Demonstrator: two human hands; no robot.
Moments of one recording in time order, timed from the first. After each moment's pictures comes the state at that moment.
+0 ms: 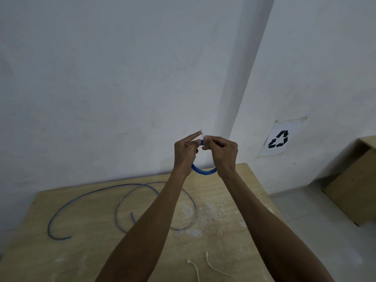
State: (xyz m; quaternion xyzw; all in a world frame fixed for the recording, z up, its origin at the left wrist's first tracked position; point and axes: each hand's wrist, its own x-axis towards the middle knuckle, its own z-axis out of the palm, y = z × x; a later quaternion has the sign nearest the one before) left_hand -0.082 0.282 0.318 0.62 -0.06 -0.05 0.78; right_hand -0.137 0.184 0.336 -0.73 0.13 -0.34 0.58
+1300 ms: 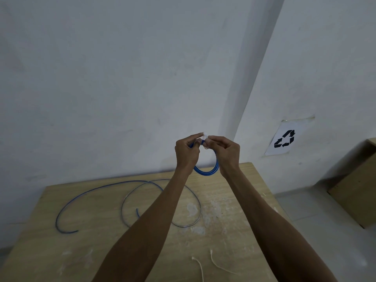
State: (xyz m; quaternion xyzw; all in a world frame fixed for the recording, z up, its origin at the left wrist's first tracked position) left_hand -0.071 0.297 0.298 0.70 -0.13 0.08 0.70; right_hand -0.135 0.187 0.329 -0.69 0.11 -0.27 0.66
